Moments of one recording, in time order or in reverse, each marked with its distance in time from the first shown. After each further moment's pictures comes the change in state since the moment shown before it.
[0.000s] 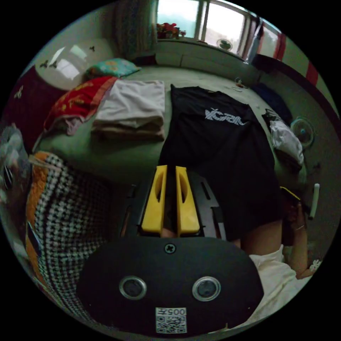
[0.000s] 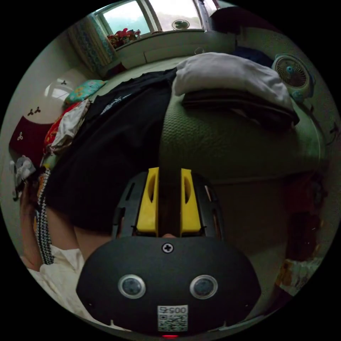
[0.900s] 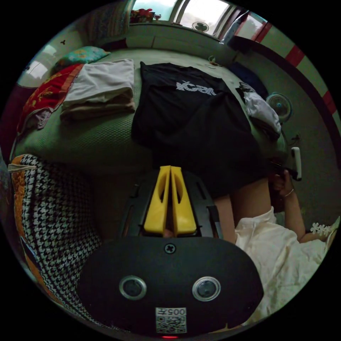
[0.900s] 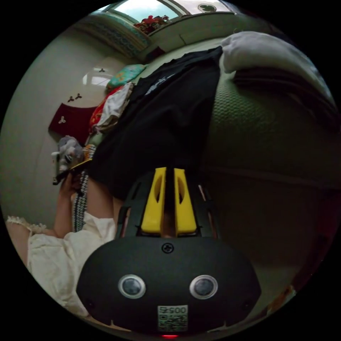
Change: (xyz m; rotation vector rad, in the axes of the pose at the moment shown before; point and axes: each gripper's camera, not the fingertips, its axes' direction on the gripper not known) left arm -0.004 0.160 -0.090 -0.164 0.158 0.166; right arm 0.017 0.082 -0.019 -0.174 -0.433 -0.118
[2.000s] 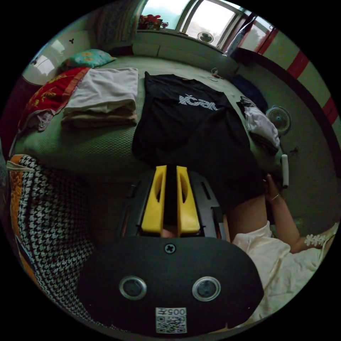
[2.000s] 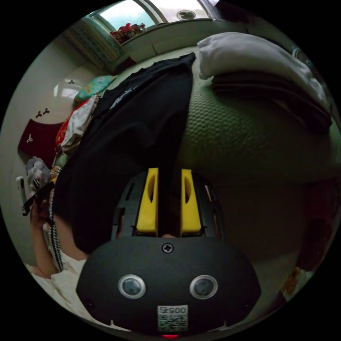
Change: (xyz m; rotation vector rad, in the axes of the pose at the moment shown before) left arm -0.019 0.050 -0.034 0.090 0.020 -0.040; right arm 0.005 0.008 -0.023 0.114 0.285 0.109
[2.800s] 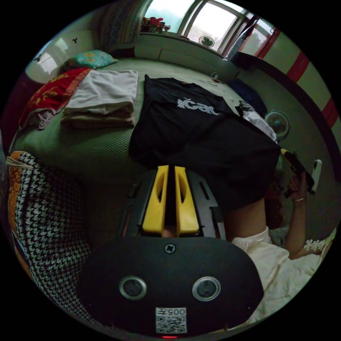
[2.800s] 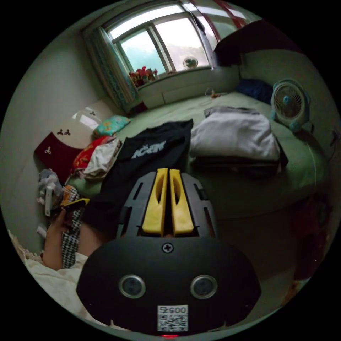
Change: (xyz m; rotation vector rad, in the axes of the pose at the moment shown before) left arm -0.018 -0.022 0.022 0.045 -0.001 -0.024; right arm -0.017 0.008 -0.218 0.392 0.004 -0.069
